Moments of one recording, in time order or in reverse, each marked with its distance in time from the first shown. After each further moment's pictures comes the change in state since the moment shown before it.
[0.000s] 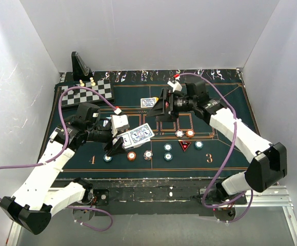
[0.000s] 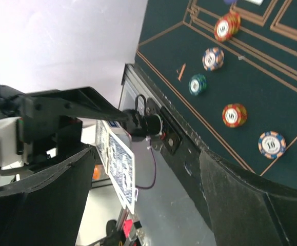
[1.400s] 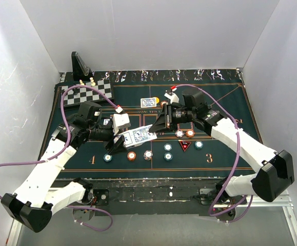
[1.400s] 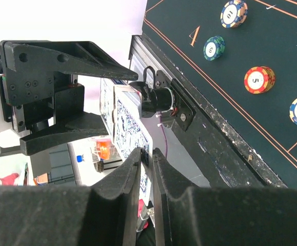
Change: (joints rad) left arm 0.000 0.026 0.000 0.023 -0.004 -0.004; right arm 0.104 -0.098 -0.156 0.021 -0.004 0.081
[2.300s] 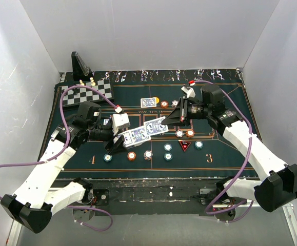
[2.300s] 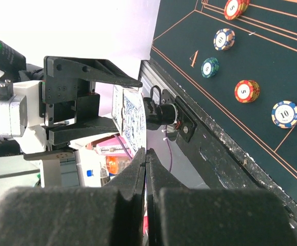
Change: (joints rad) left arm 0.000 -0.008 0.000 0.004 0.000 -0.007; right arm -0.170 -0.111 -0.033 -0.026 -0.071 0.001
